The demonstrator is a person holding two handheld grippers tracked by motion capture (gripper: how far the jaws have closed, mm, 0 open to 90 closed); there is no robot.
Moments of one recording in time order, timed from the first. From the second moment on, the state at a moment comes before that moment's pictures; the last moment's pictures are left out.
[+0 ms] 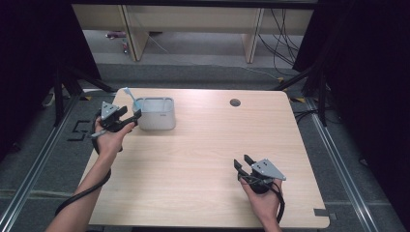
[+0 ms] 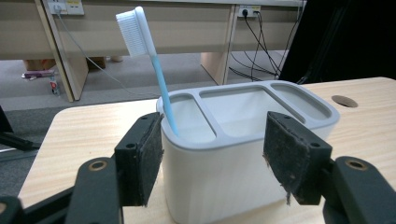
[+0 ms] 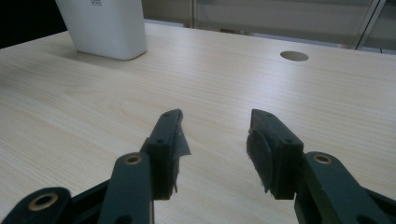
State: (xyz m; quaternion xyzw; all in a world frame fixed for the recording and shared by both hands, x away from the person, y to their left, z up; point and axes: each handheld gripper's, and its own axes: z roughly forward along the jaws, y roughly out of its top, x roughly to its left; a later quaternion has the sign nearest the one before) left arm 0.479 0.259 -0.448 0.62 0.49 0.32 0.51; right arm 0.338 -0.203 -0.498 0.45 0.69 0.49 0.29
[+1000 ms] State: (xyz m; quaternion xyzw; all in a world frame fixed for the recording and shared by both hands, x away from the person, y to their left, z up) left arm 0.405 0.255 -0.454 0.63 0.45 0.33 0.54; right arm 0.341 -0.205 -0.499 0.43 0.70 0.49 0.30
